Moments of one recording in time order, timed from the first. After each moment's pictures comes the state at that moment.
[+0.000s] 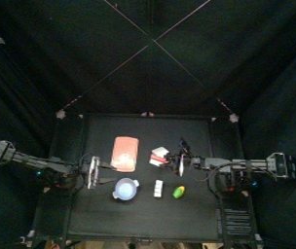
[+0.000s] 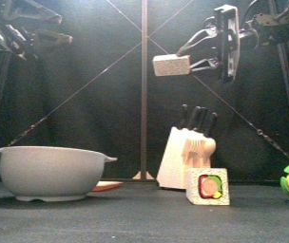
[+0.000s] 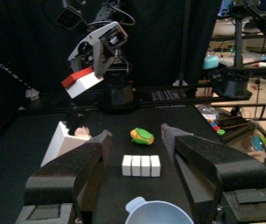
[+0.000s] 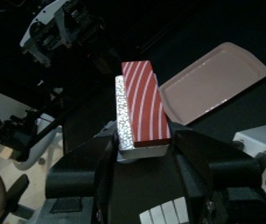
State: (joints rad) left arm -0.21 -0.80 1.21 -0.34 -0.49 0.38; right arm -0.14 -0.50 0.86 0.13 -0.11 0.47
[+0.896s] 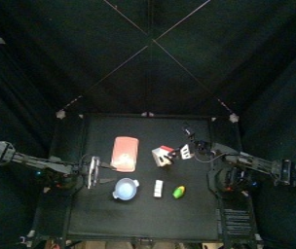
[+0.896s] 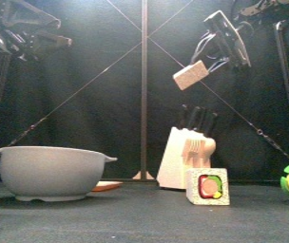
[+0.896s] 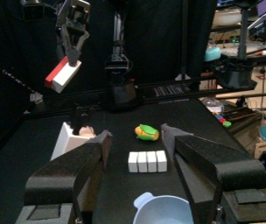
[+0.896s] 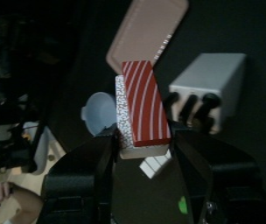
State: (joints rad) left arm -0.15 -0.80 1.22 -0.29 -0.49 0.38; right arm -0.38 -0.56 0.59 0.17 0.67 0.73
